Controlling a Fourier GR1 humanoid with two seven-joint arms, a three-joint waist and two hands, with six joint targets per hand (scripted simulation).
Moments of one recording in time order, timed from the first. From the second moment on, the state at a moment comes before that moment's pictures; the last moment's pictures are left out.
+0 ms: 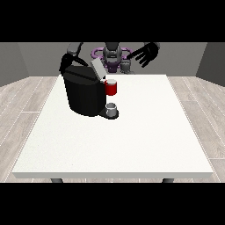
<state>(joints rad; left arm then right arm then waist) -0.90 0.19 0.32 -0.61 -0.58 -0.24 -0.32 -0.20 -0.07 -0.10 -1.21 0.12 -0.17 -0.05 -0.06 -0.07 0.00</state>
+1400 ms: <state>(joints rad) -0.47 0.00 0.23 -0.91 -0.24 -0.31 -0.23 -0.45 -0.20 -0.21 -1.14 -0.04 0.01 0.10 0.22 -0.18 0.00</state>
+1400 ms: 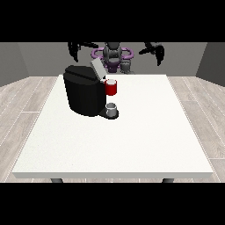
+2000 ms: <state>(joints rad) -0.35 0.02 0.16 -1.20 -0.15 -0.29 -0.14 -0.55 -0.18 -0.19 -1.04 -0.05 0.01 0.09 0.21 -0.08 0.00</state>
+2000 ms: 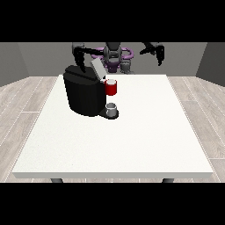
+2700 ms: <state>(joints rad) -0.26 0.07 0.15 -1.38 -0.11 -0.25 -0.10 -0.68 -0.16 -0.12 -1.01 -0.02 0.02 0.06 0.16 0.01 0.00</state>
